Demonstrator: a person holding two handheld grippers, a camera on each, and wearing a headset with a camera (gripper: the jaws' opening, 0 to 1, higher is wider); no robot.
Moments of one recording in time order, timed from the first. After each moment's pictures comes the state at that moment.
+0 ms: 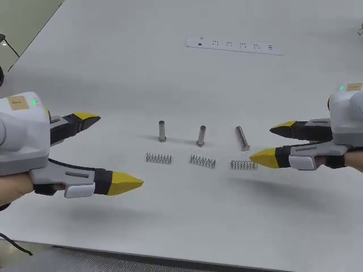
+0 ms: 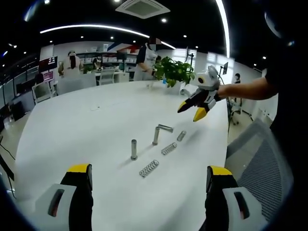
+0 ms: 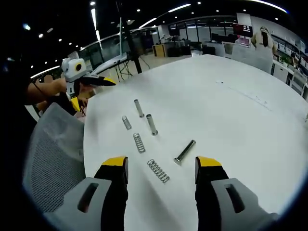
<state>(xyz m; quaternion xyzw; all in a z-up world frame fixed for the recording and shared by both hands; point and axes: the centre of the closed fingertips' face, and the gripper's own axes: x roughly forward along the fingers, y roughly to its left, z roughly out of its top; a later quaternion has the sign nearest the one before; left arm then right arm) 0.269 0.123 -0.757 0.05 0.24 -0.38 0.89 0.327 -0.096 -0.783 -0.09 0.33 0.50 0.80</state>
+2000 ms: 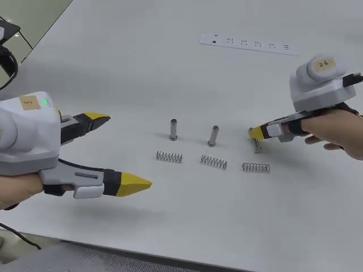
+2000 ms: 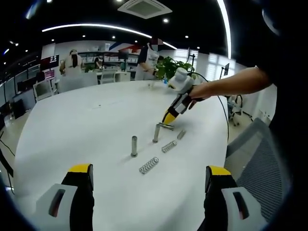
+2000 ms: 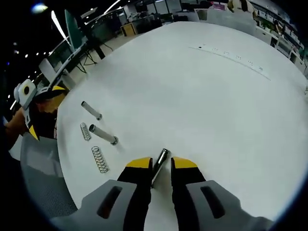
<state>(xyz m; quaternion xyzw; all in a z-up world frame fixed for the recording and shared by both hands) 0.264 0.127 -0.762 0.04 0.24 -0.38 0.89 0.393 -0.082 -0.847 -0.08 0.47 0.38 0.79</state>
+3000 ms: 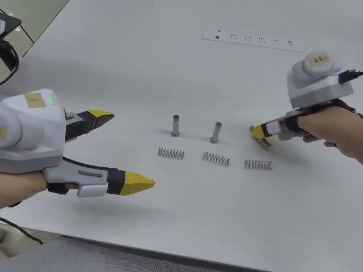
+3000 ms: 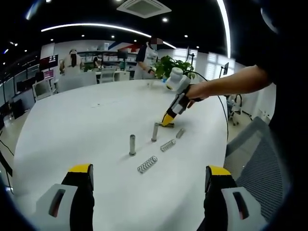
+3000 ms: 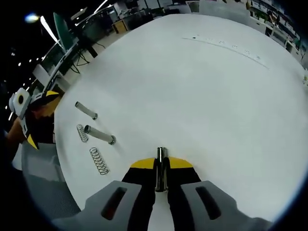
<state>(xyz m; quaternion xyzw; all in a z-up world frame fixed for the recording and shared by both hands) 0.263 0.124 -0.765 0.05 0.25 -0.38 0.89 0.385 -0.079 -0.853 -0.07 0.51 0.35 0.78</state>
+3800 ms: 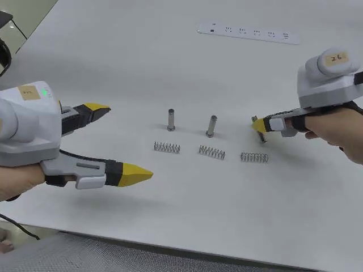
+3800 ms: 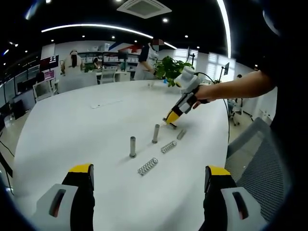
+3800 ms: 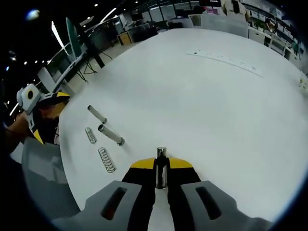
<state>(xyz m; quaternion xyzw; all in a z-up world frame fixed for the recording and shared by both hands) 0.265 0.121 -0.764 0.05 0.24 -0.38 0.89 0.378 -0.083 -0.832 -0.05 0.45 0.37 0.81</state>
